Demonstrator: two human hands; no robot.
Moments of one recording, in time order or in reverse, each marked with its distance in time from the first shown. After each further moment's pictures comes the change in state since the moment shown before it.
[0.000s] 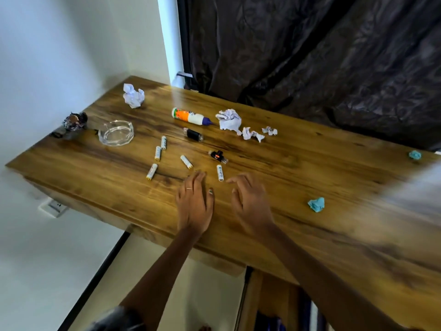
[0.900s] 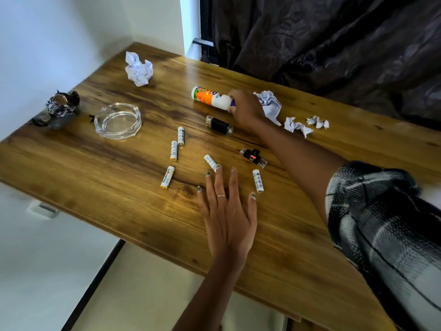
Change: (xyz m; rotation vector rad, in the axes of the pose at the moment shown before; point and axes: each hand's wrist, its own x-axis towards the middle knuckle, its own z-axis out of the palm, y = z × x) left_hand 0.022 -0.006 0.021 0.174 -0.017 -0.097; right_hand 0.271 0.042 0.137 -0.167 -0.215 0.086
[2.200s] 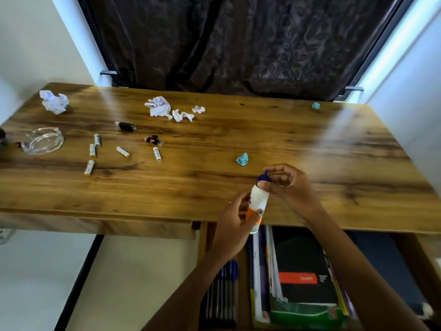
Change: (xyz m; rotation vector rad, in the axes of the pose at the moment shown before) left_hand -0.209 0.151 -0.043 -1.013 -0.636 0.292; right_hand -0.466 0.094 -0.232 0.905 0.176 0.568
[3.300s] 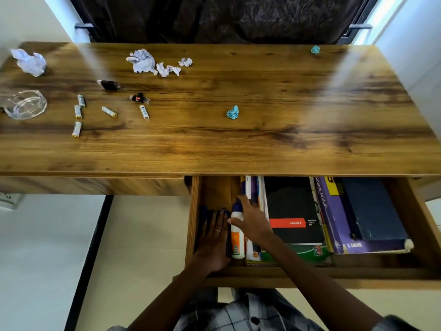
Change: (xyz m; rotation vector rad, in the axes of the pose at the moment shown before) left_hand -0.120 -0.106 0.012 1.108 -0.569 -0.242; right_hand -0.092 0.158 0.071 -0.632 -0.263 0.170
